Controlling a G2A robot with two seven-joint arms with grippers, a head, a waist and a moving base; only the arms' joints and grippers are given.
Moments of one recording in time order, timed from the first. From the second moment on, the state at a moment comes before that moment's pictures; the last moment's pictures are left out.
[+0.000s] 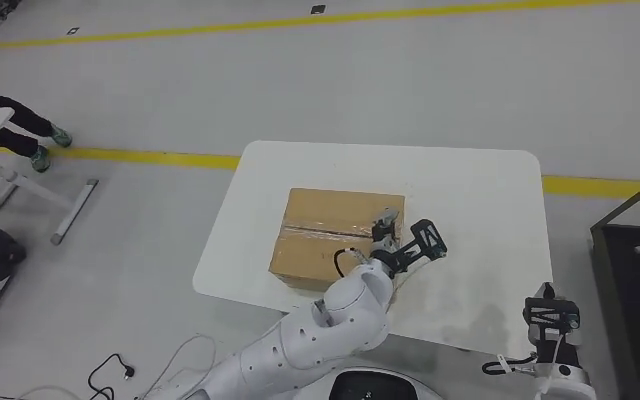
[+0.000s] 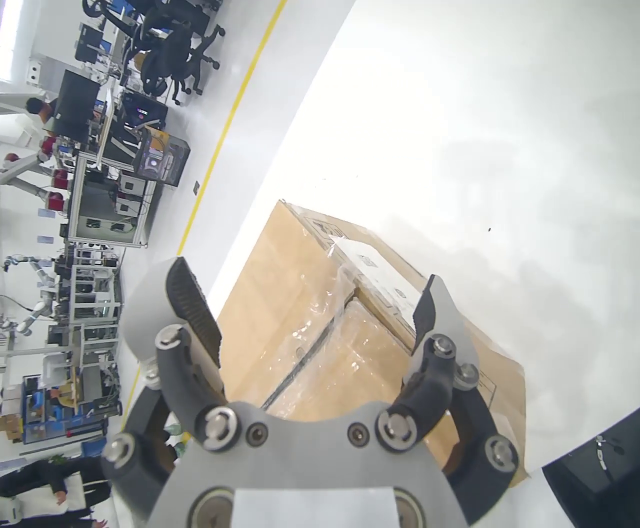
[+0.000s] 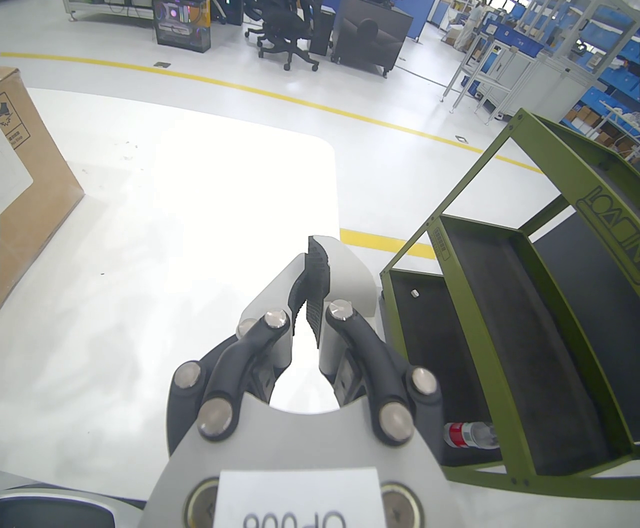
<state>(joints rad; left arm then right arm) 1.06 -1.31 -0.82 -1.75 1.94 0.04 -0.80 -1.65 -1.41 1.52 -1.82 -1.74 0.05 0.01</state>
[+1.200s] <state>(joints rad) 1.11 -1.36 -0.91 -1.77 1.98 -0.04 -0.80 -1.65 -1.41 1.52 -1.82 -1.74 0.05 0.01</state>
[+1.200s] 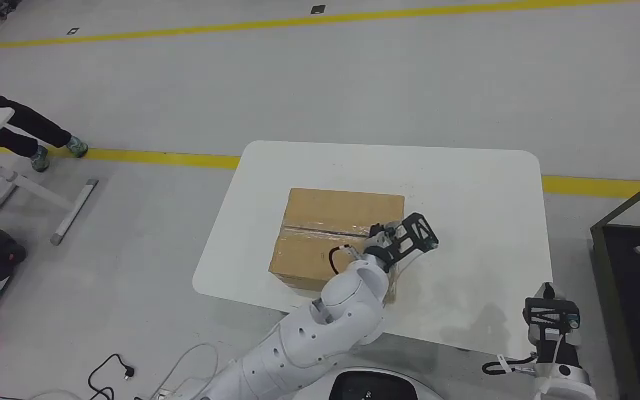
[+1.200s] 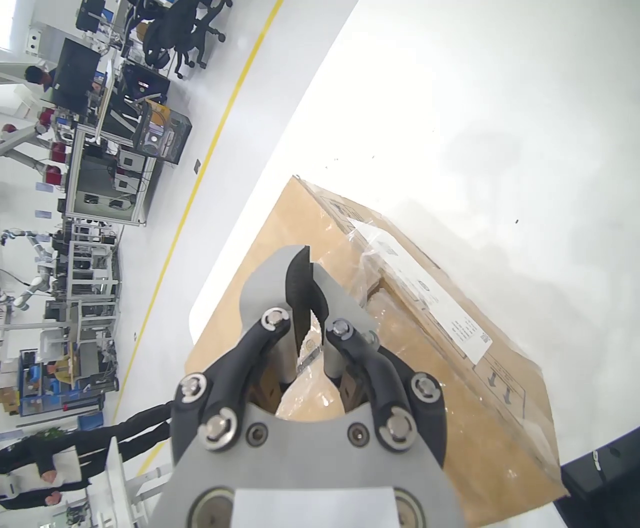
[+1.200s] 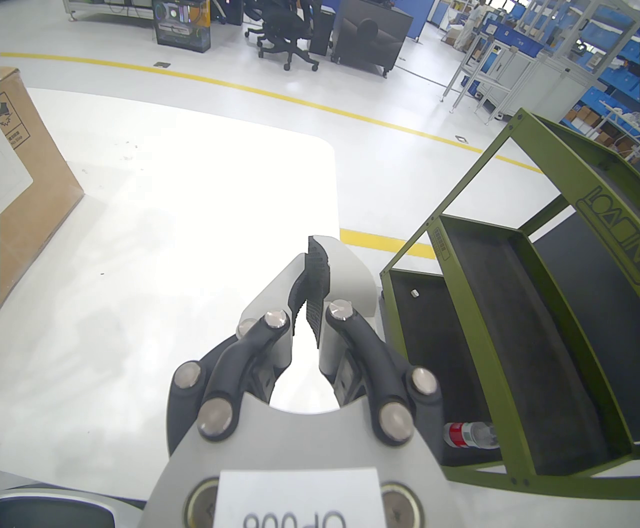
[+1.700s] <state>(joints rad) 1.12 -1.36 -0.92 -1.79 1.97 -0.06 -0.79 -1.65 -1.41 1.52 -1.82 -1.74 0.04 0.01</state>
